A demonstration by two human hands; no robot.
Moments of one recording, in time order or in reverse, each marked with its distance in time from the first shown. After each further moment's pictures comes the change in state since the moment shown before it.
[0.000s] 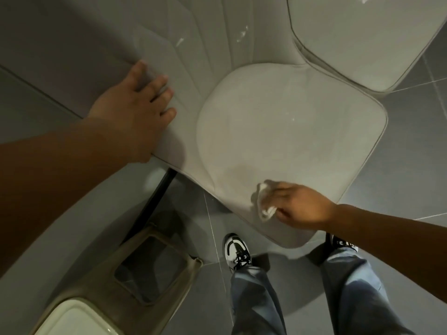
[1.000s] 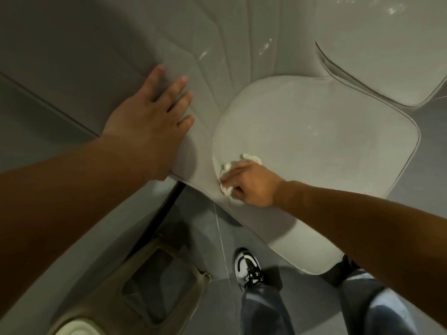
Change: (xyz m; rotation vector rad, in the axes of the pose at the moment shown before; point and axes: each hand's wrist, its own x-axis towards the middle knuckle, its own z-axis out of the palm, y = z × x) left_hand 0.010 -0.007 0.013 -0.063 0.032 -0.023; right_hand 0.162 -0.003 0.007 -0.032 -0.100 0.060
